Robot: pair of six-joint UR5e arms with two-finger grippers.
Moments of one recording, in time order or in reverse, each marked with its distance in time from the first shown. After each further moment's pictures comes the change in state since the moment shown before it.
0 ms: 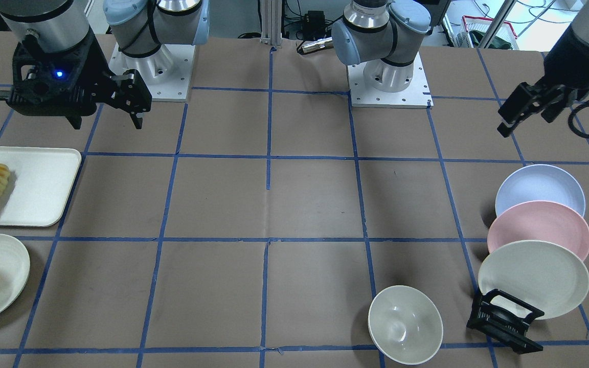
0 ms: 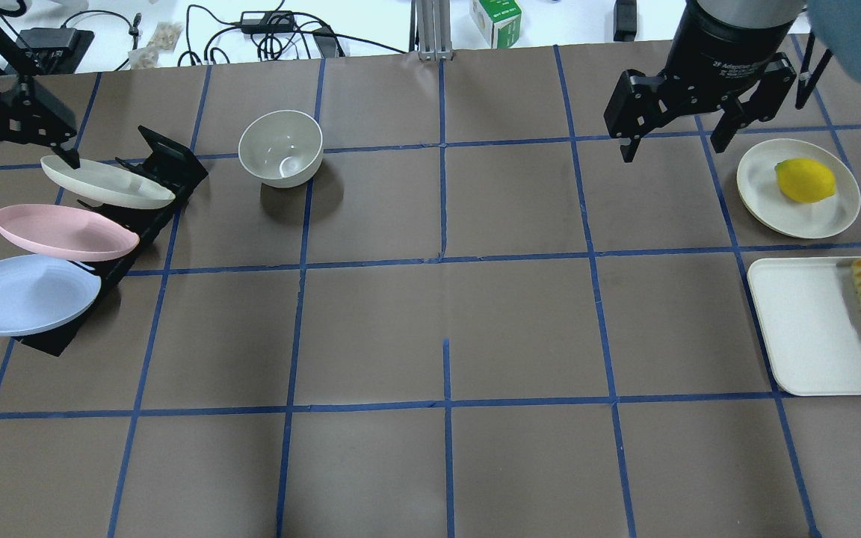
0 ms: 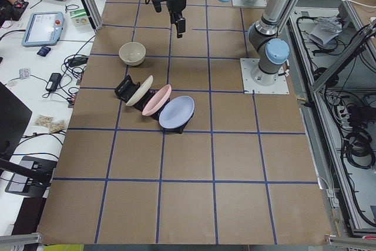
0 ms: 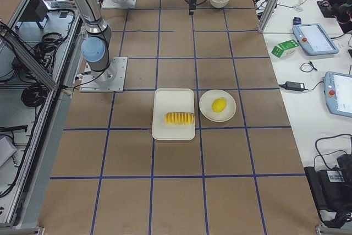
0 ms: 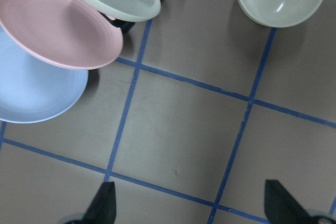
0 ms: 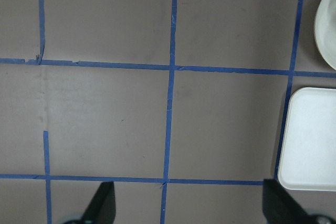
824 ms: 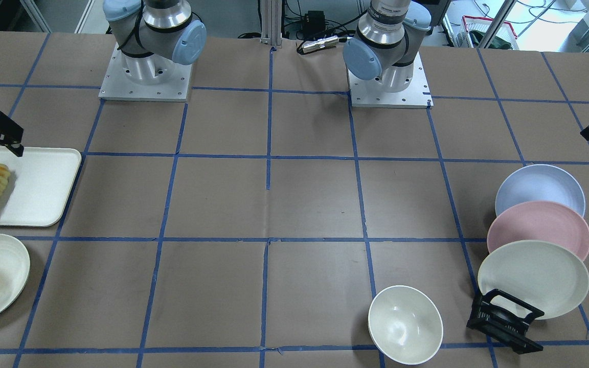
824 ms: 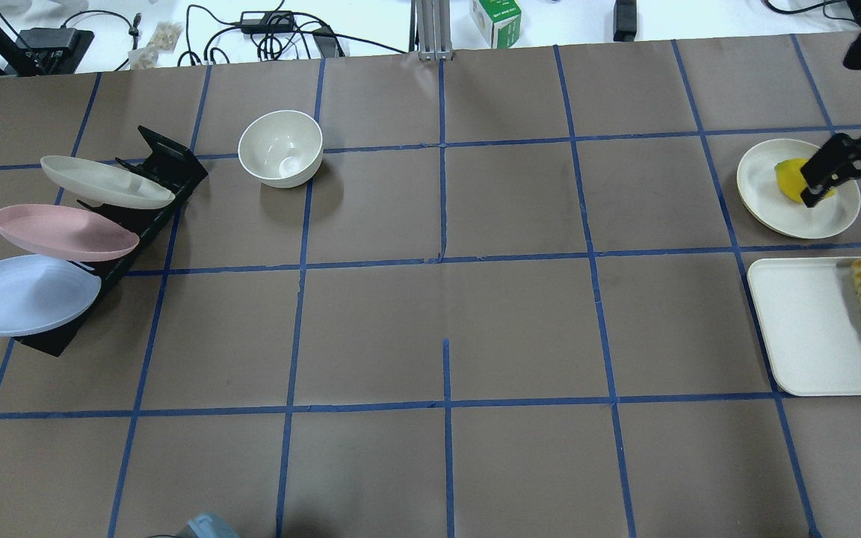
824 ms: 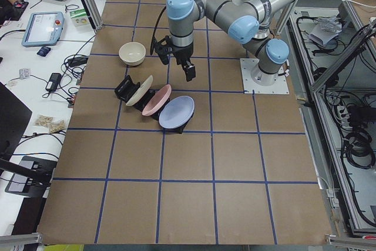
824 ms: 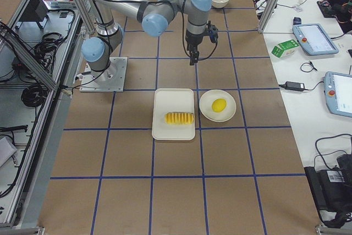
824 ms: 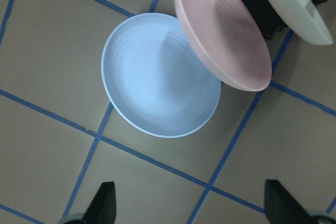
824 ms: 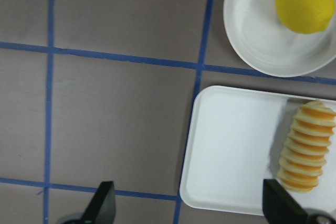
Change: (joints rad) left arm 0.372 -0.105 -0.017 0.057 0.012 0.286; right arm -0.519 0.009 0.266 -0.251 0.008 -0.529
